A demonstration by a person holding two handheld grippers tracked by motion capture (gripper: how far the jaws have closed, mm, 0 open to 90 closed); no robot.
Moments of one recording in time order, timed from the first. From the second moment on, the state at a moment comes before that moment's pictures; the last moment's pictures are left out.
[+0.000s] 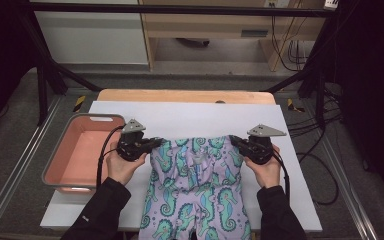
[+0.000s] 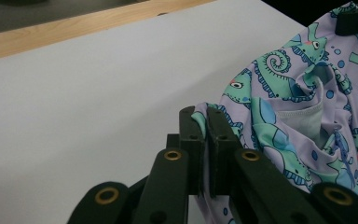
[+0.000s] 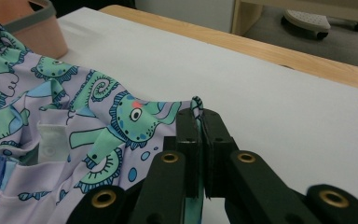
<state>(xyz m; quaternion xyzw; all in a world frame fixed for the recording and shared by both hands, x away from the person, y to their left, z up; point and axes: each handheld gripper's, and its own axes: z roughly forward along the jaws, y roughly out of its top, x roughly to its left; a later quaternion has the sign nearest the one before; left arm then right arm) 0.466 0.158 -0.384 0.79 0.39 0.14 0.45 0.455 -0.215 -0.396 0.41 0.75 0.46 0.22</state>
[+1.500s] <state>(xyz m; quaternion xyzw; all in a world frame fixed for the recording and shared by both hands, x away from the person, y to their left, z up) 0.490 0.150 -0.428 0.79 0.42 0.12 0.42 0.494 -0.212 -0.438 0.44 0.77 0.42 0.19</state>
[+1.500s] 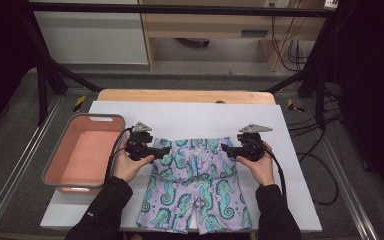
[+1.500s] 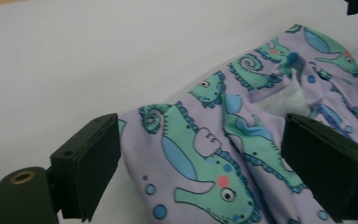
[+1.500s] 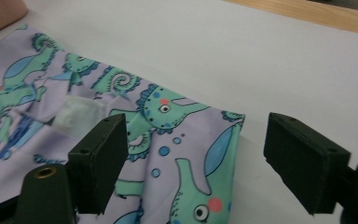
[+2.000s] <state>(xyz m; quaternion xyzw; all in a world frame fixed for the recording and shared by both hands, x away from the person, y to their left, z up) 0.487 0.118 -0.457 0.82 0.41 0.06 0.40 0.479 -0.208 -0.443 0.42 0.78 0.43 0.17</state>
